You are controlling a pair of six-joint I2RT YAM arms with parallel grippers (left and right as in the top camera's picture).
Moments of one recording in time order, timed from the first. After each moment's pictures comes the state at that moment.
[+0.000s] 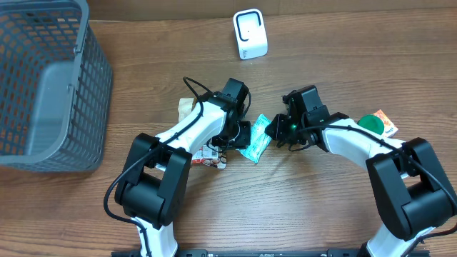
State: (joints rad) left arm -0.44 1.96 1.27 -0.79 0.20 -0.42; right arm 0.41 1.86 0.98 -0.18 -0.42 0.60
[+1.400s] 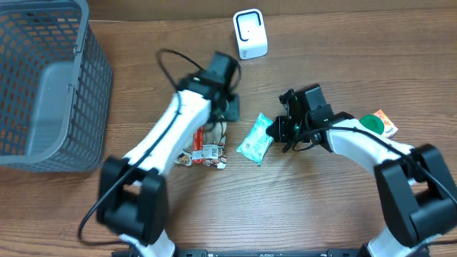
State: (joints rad) left arm -0.37 1.82 1.44 -0.89 0.00 -0.41; right arm 0.40 1.80 0.97 -0.21 -0.48 0.40
